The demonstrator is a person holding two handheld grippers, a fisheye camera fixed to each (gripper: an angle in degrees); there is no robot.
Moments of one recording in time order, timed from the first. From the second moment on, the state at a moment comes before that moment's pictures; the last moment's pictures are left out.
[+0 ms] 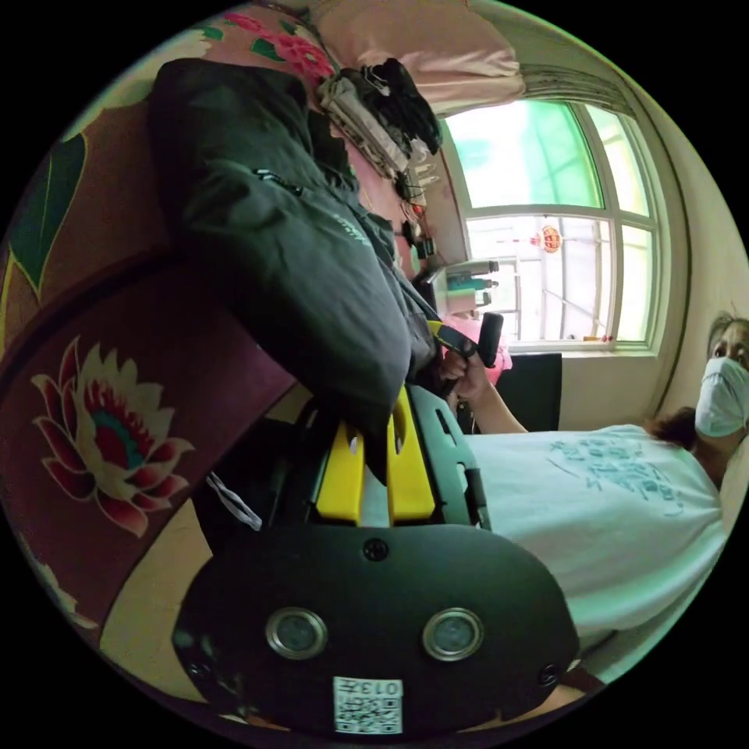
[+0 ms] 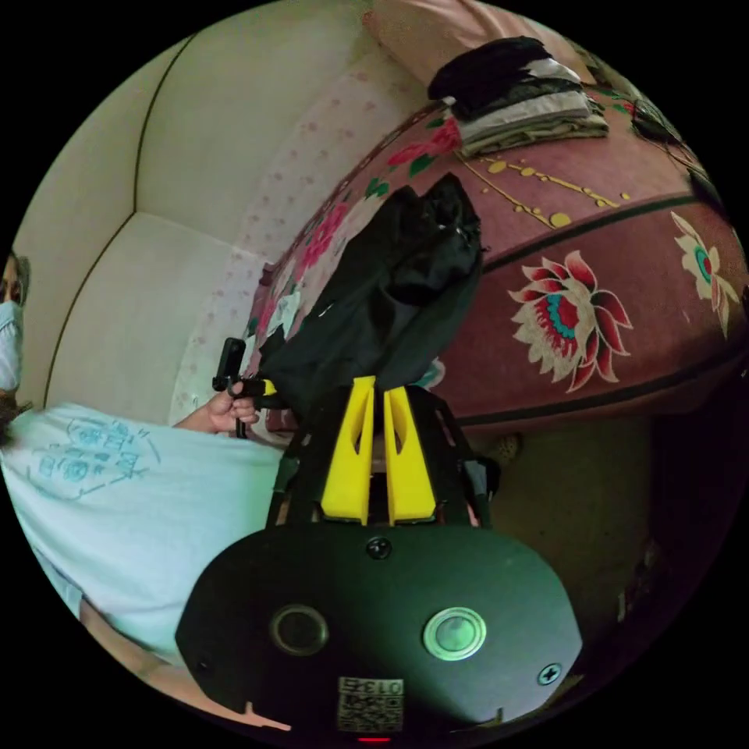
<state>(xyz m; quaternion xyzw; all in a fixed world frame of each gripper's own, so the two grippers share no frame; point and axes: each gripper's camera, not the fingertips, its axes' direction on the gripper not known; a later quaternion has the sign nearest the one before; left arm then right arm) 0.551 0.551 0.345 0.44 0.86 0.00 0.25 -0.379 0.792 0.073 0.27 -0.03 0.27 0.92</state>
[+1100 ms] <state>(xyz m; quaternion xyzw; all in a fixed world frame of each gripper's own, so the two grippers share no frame) 0.363 0.348 0.480 0.28 0.95 -0.09 -0.06 -0.017 0.452 0.079 0.34 -0.30 0.42 0.79</state>
